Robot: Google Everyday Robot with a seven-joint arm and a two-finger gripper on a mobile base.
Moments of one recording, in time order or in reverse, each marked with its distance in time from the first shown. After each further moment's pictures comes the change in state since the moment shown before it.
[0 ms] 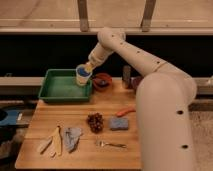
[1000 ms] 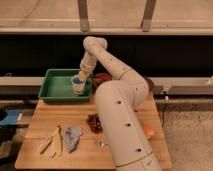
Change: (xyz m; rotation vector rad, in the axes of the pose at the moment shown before) arm 0.003 -0.019 0.107 -0.104 0.187 0.003
